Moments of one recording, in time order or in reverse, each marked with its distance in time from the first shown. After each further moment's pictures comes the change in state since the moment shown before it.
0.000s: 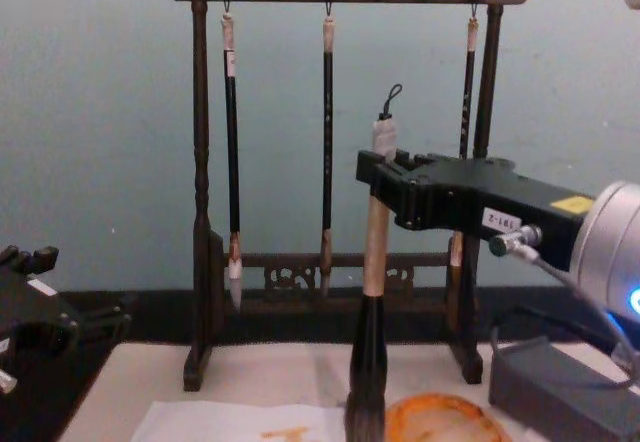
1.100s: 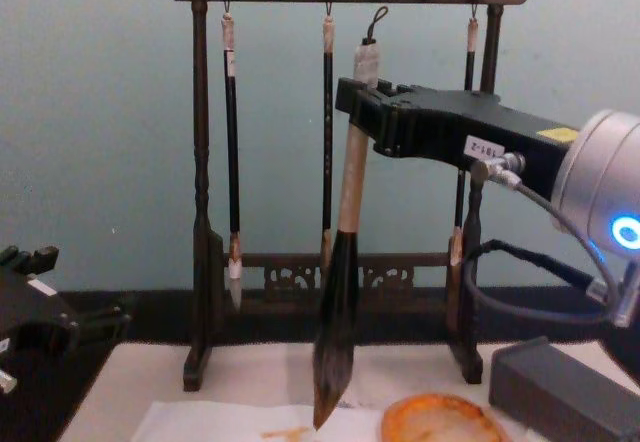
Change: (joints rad) left arm 0.000 0.000 0.000 0.000 0.000 0.000 0.000; right arm -0.002 -0.082 0.062 -0.040 -0.048 0.016 0.062
